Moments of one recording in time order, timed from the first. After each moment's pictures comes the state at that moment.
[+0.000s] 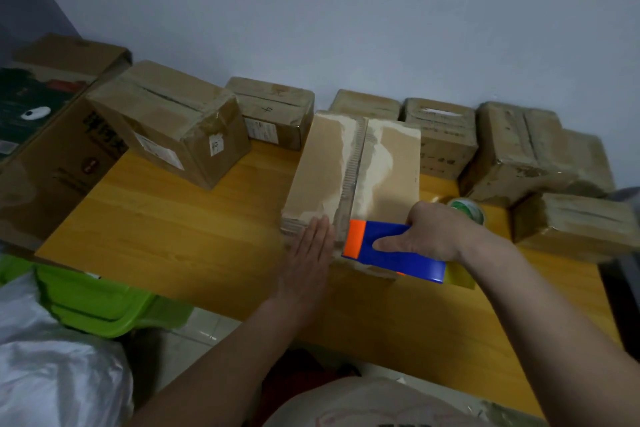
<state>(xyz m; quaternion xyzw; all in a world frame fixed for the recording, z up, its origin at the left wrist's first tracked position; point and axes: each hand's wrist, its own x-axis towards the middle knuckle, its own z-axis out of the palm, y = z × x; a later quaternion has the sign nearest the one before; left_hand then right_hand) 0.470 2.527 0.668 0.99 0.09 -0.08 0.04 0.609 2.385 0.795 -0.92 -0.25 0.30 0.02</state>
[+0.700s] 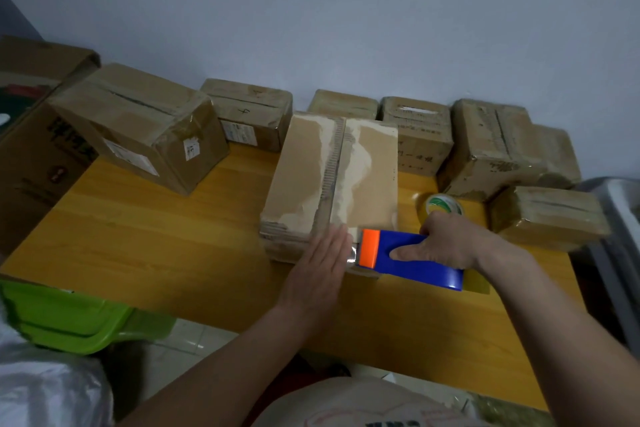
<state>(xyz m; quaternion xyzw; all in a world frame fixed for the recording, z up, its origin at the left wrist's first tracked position) 0.482 2.493 0.660 1.00 0.00 0.07 0.01 0.627 2.337 0.783 -0.92 -0.20 0.34 0.02</state>
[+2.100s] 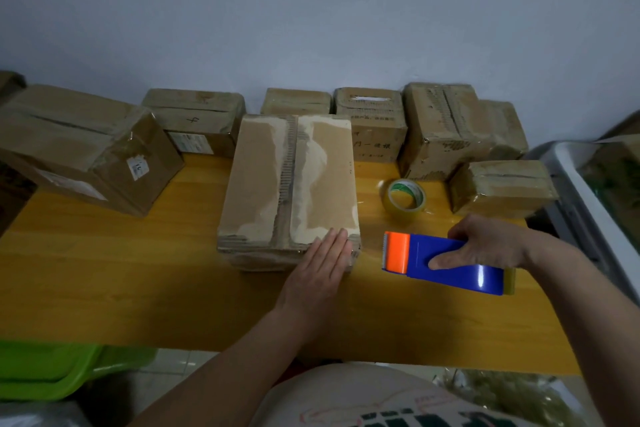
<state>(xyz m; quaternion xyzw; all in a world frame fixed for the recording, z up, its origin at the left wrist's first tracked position) 0.503 2.460 0.654 0.99 -0.10 -0.03 -0.02 0.646 2.227 0.785 -0.88 -0.13 0.43 0.16</state>
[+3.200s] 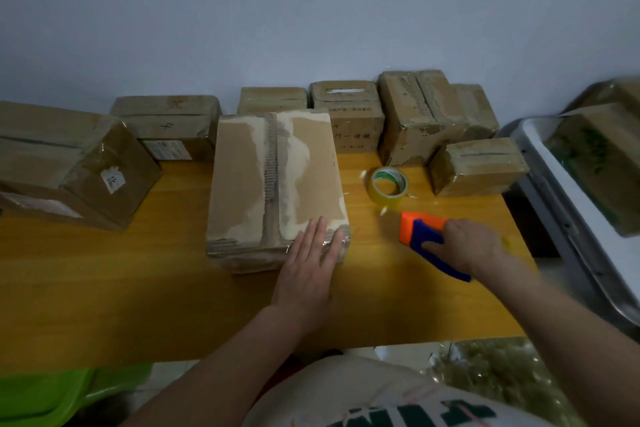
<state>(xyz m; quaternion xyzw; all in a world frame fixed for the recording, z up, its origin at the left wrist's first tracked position) 0.503 2.461 0.673 0.99 -0.07 -0.09 0.08 0.616 2.228 0.725 -0.97 -0.06 0.21 -0.11</state>
